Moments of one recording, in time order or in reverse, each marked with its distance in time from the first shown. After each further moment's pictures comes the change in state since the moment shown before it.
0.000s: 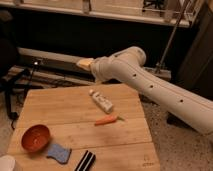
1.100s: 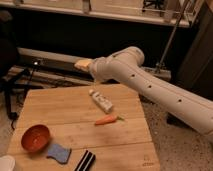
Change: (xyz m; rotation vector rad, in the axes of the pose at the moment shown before) arm -0.018 -0.006 0.007 -0.004 -0.034 -0.096
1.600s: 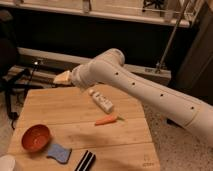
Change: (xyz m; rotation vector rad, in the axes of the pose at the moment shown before) arm -0.087 -0.019 0.034 -0.013 -0.261 -0.371
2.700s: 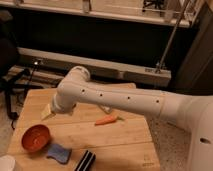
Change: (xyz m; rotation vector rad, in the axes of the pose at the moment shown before) arm -0.115 0.013 0.086 -0.176 -0.286 -0.290
